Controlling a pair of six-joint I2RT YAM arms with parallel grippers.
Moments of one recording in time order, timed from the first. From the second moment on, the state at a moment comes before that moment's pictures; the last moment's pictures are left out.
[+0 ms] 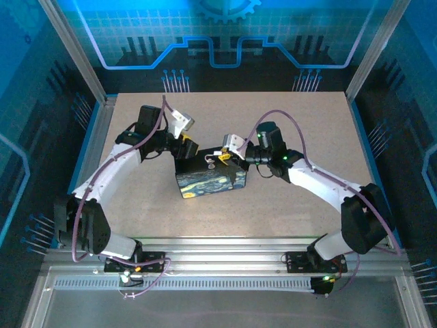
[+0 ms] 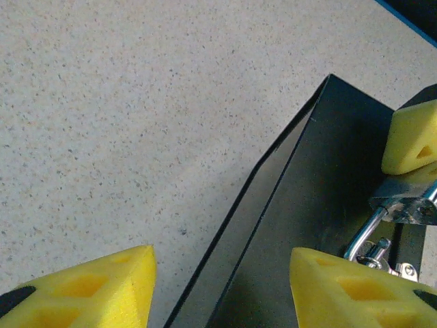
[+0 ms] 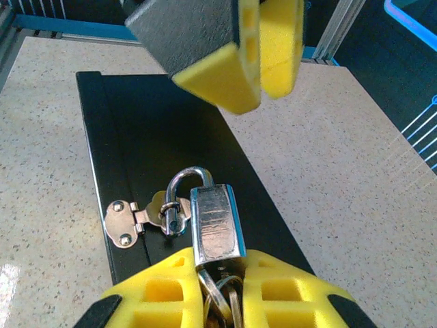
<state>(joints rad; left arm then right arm) -0.21 1.45 1.19 -0.56 0.57 0.22 0.56 1.47 0.99 -0.02 -0.58 -0.56</state>
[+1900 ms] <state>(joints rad) -0.10 1.42 1.15 -0.68 0.42 -0.28 0.73 1.52 1.05 0.00 -0.09 -0.18</state>
